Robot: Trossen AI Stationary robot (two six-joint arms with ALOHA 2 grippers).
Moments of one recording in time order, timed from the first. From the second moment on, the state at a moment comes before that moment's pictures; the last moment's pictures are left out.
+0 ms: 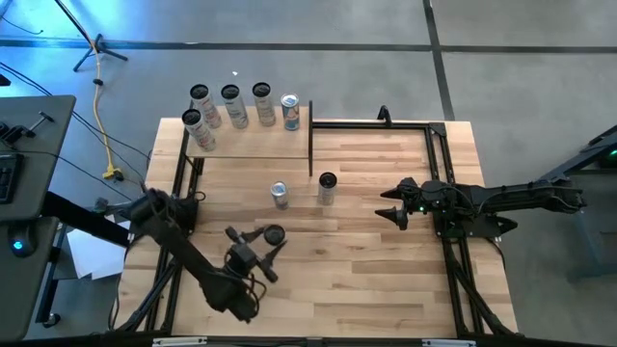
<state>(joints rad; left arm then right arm) -0.78 1.93 1.37 -1.49 -1.55 -2.00 -0.03 0.49 0.08 -0.03 0.09 0.49</state>
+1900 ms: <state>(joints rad) -0.02 1.38 1.06 -1.24 -1.57 -1.71 -0.03 0.49 0.08 -0.05 0.09 0.49</state>
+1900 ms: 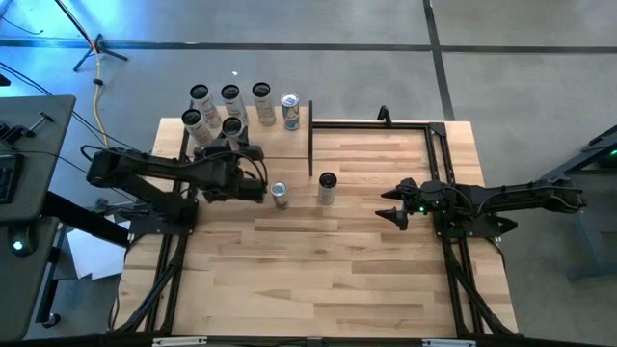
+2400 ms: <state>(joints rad) 0.04 1.46 1.06 -1.20 -1.59 -1.72 -0.03 0.49 0.08 -0.05 0.09 0.49</state>
